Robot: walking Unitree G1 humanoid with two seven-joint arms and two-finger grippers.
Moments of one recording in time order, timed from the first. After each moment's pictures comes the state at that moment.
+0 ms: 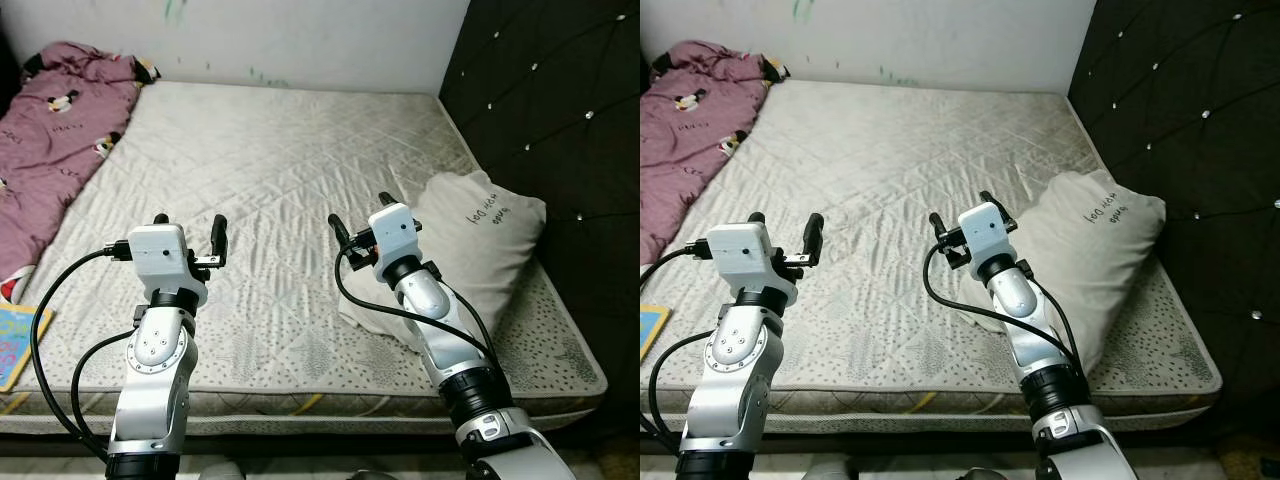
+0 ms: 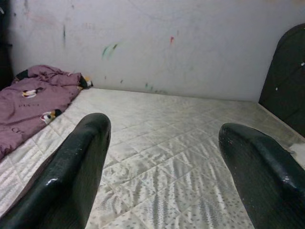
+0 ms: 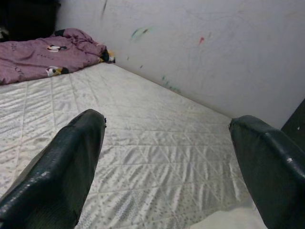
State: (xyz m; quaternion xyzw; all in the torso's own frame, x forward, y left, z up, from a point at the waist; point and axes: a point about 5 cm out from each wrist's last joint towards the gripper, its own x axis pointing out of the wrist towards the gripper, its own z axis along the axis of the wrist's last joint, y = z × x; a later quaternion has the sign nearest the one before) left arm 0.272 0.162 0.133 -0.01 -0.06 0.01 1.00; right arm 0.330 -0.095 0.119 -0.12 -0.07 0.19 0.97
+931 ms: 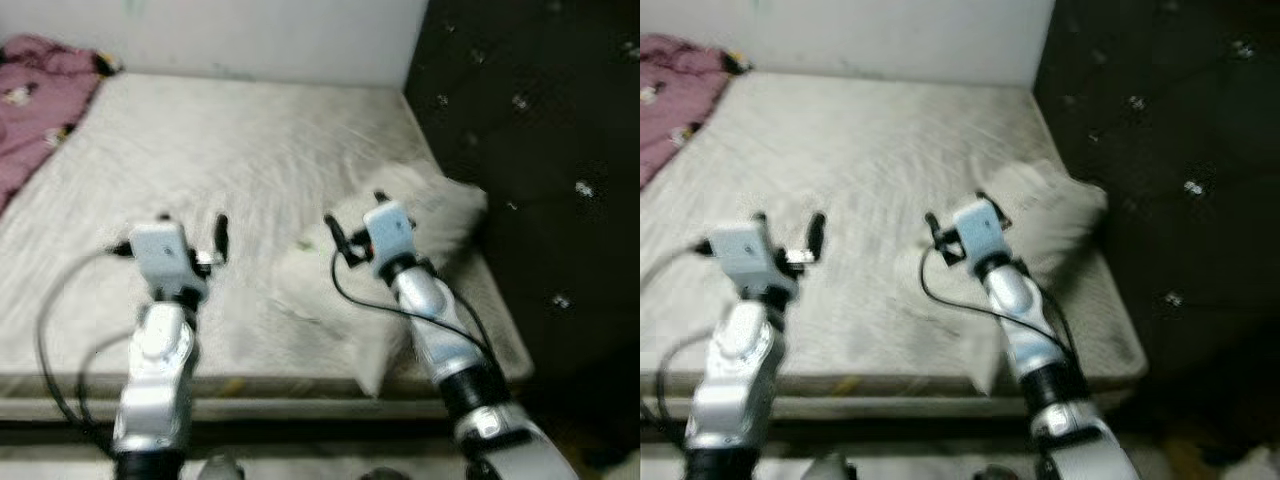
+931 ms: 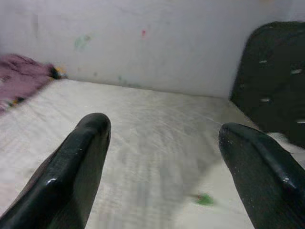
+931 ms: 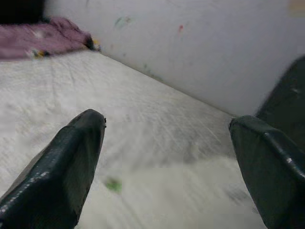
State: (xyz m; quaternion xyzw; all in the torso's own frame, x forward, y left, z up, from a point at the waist) left arm 0.275 0.151 0.130 -0.03 -0.06 0.00 1.00; right arm 0.331 -0.099 0.115 -0.13 -0.06 0.19 0.97
